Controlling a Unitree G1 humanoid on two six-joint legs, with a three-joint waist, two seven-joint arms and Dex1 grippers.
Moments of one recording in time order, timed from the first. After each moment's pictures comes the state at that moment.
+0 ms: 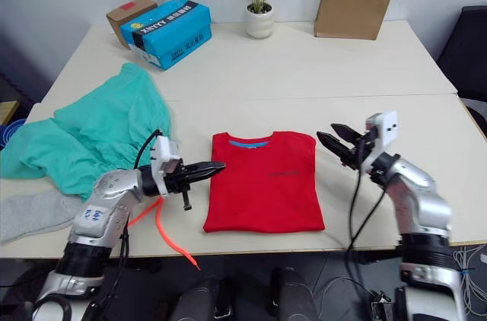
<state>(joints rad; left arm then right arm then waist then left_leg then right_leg) -0.27 0.56 0.00 -0.15 -0.44 0.30 -1.02 -0.36 -0.69 -0.26 0.07 0.66 0.57 0.88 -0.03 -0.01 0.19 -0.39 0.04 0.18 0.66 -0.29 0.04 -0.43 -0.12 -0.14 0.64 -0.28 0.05</state>
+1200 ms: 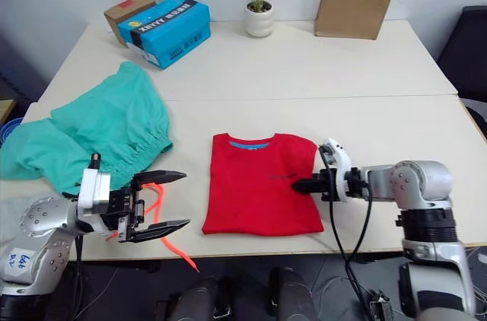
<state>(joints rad) 0.00 0.65 0.19 -0.34 -0.61 0.15 -1.15 -0.56 -0.68 -0.09 0.06 0.78 1.48 0.69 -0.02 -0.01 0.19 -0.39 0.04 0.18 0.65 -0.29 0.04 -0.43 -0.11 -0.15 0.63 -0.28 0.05</state>
